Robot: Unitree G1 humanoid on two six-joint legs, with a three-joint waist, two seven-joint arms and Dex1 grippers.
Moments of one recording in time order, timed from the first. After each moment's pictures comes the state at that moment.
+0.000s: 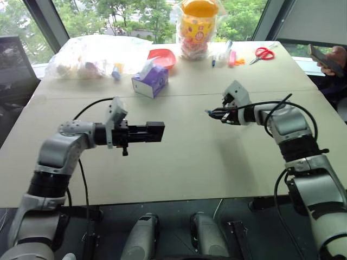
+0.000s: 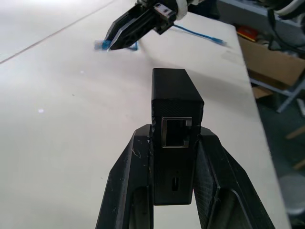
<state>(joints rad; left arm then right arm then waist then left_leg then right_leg) -0.53 0.56 -0.07 0.03 -0.46 0.50 -1.10 -0.93 -0.56 0.18 0.56 0.16 0.60 0.80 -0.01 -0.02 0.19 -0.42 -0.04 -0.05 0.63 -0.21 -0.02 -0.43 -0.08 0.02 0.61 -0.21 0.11</state>
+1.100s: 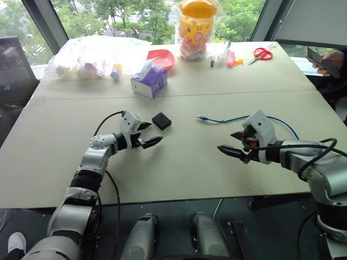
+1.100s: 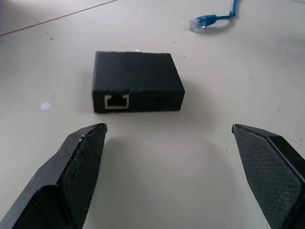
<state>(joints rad) -0.55 0.46 -0.04 0.49 -0.27 0.17 -0.99 -0.31 -0.77 -0.12 -0.49 0.46 1.15 0.69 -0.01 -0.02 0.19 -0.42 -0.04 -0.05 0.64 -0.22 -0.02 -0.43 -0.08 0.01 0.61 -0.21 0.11</state>
